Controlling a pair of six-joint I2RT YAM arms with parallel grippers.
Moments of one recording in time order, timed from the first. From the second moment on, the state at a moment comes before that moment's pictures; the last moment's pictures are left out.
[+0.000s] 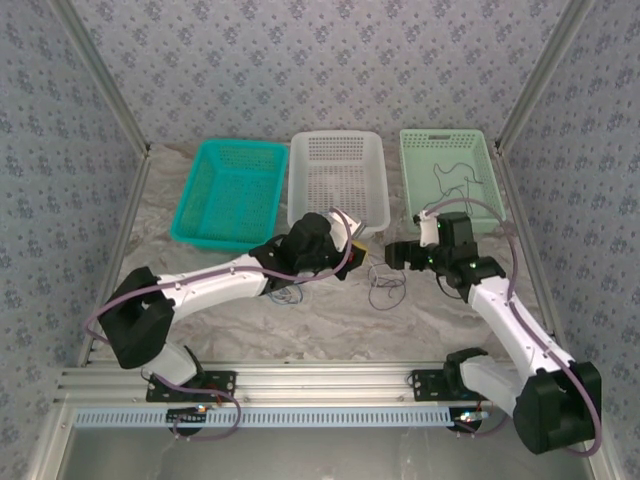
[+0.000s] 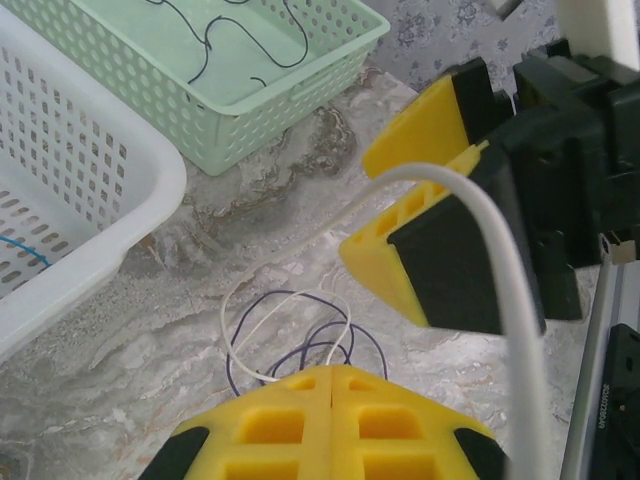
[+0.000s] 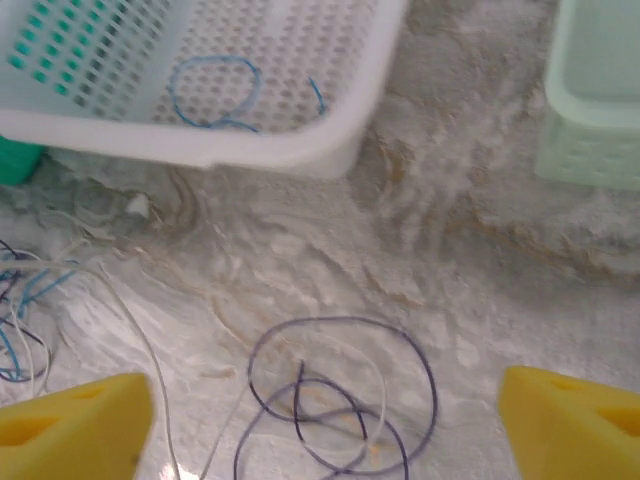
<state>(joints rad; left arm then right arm) -0.96 1.54 1.01 0.07 0.20 -0.27 0.25 1.01 0.68 -0.41 -0.25 0.12</state>
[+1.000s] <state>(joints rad) -0.90 1.45 0.90 0.03 0.24 -0.34 0.46 1.16 0.56 0.06 -0.36 0.10</state>
